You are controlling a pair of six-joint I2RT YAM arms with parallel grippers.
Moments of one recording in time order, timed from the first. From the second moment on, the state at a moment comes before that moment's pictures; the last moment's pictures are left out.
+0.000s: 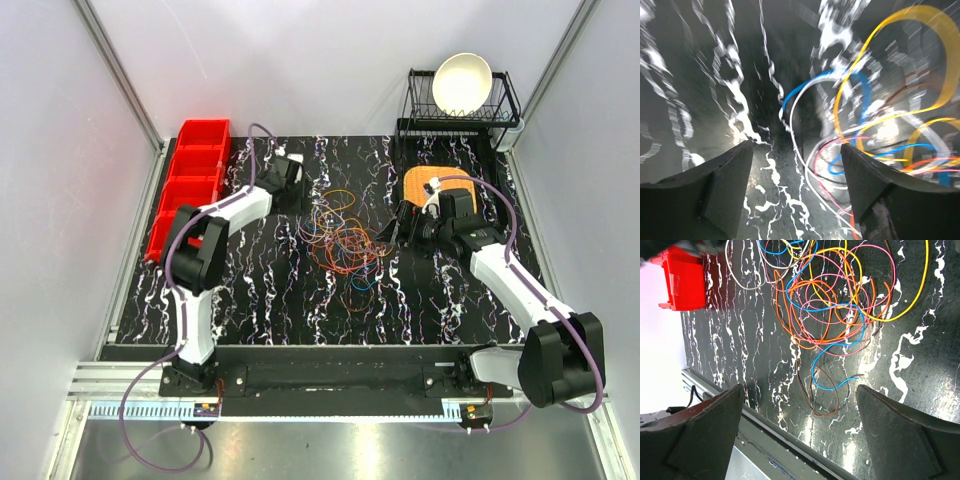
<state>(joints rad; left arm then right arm) -0.42 2.00 1.47 -0.31 -0.07 -0.28 0.25 1.25 0.86 -0.35 -0.46 0.58</state>
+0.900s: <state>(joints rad) -0.44 2.03 1.48 -0.31 -0.02 -0.30 0.25 1.31 0.86 -0.36 -0.46 0.57</state>
